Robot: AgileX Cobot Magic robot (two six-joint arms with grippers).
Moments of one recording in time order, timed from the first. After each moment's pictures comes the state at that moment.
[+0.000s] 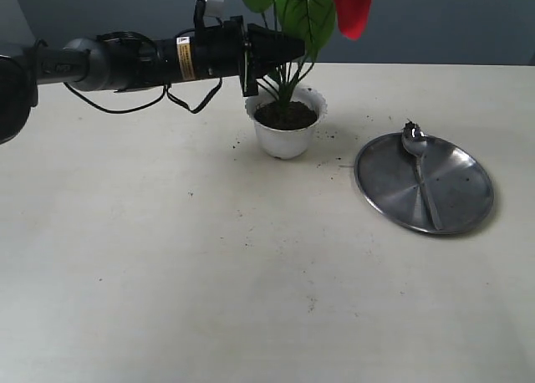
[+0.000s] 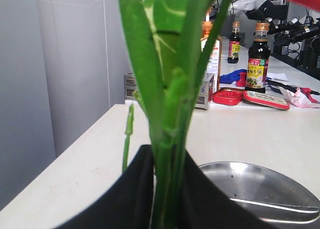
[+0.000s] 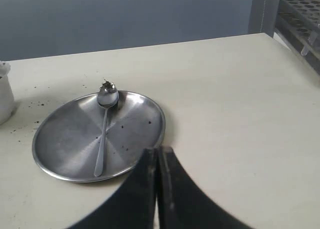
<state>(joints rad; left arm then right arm) -0.12 2.50 -1.83 1.28 -1.27 -0.96 -0.02 0.00 0.00 0.17 0.37 -0.09</state>
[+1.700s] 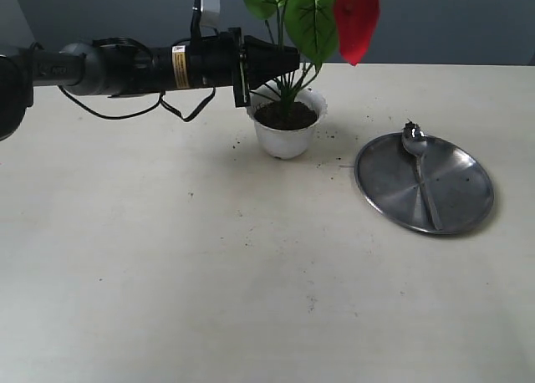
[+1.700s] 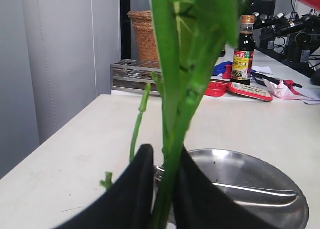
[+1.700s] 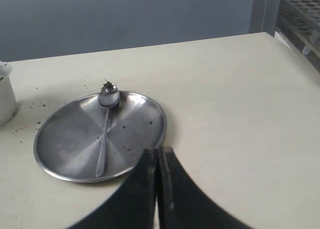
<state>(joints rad) -0.10 2.50 -1.80 1.32 -1.30 -0.96 -0.02 0.00 0.00 0.18 0.37 -0.09</state>
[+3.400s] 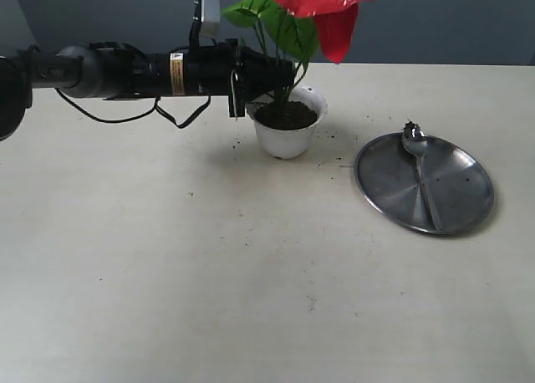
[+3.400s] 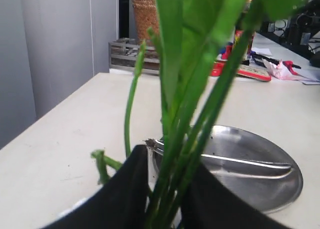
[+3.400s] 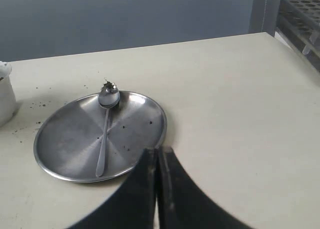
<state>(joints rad) -0.09 2.51 -1.79 1.39 -1.29 -0.98 -0.02 0.00 0.00 0.18 0.37 -0.09</state>
